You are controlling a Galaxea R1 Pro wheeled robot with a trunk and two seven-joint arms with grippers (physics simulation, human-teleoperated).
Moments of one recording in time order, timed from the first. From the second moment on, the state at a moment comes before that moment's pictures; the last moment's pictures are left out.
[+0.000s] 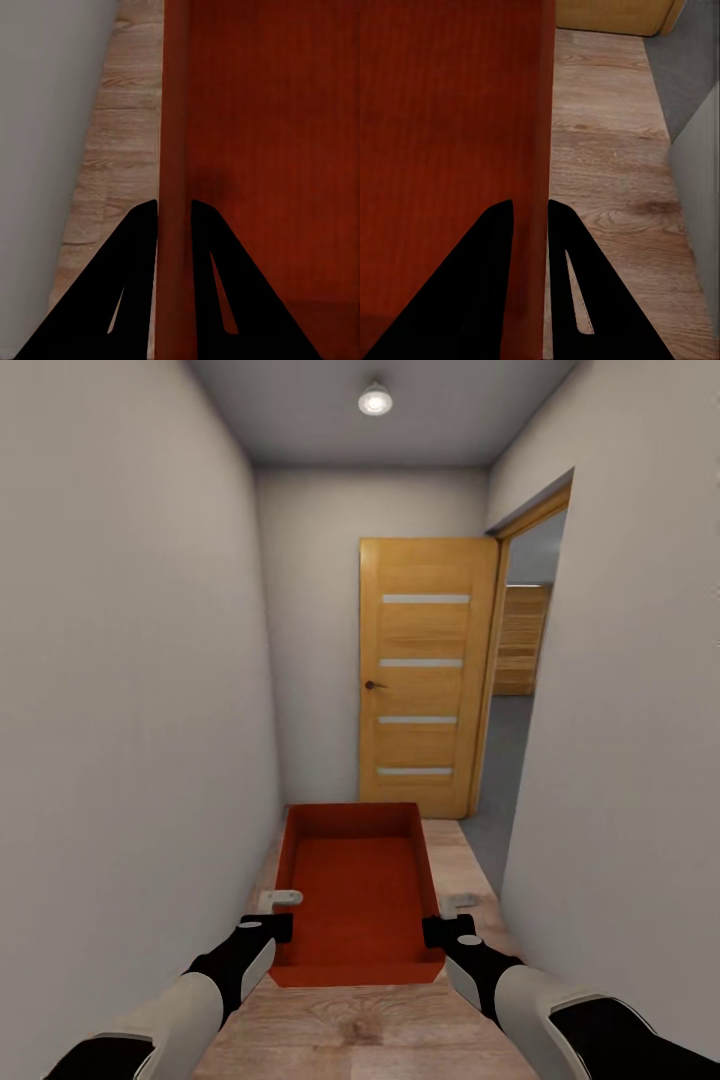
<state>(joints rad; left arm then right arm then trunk) -0.75 -0.11 -0.03 -0.23 0.03 0.13 0.19 -0.83 0.11 0.16 0.02 -0.06 -0.14 -0.13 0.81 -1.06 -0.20</state>
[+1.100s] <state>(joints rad) -0.74 -0.10 -0.04 -0.24 0.05 0.12 0.18 -0.83 0.12 0.33 0.02 -0.21 -0.15 -0.14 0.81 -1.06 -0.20</state>
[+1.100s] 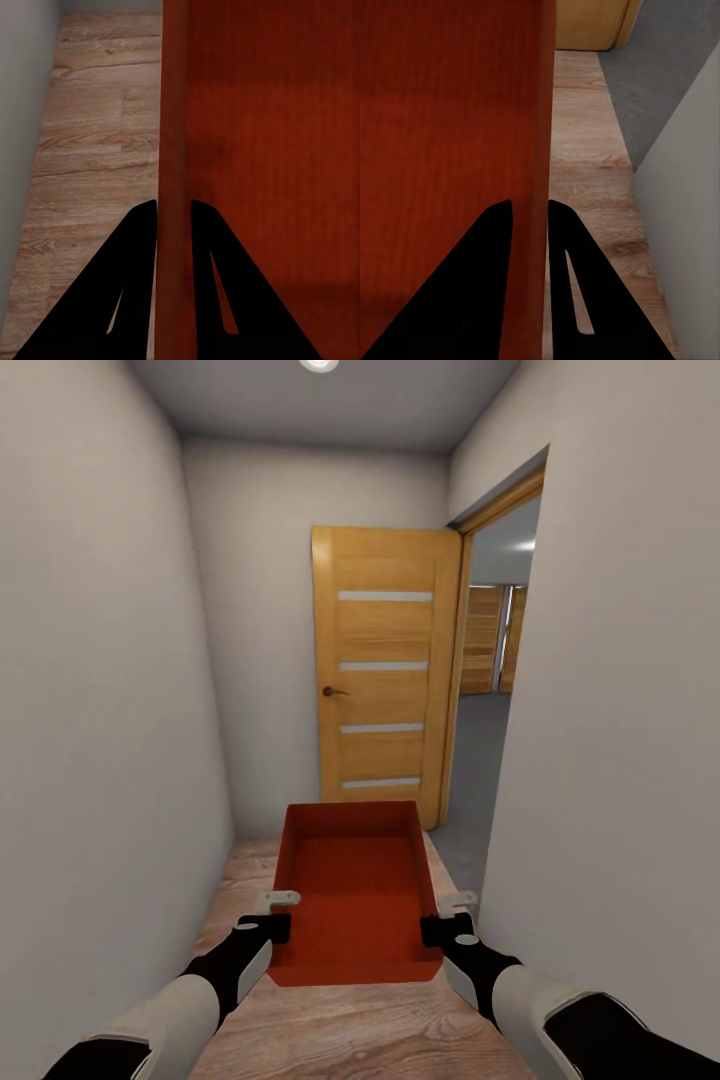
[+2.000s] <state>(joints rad) -0.74 -0.10 -0.06 -0.23 0.07 0.12 0.18 -0.83 0.12 0.20 0.02 -0.09 -0.15 -0.14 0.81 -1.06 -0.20</state>
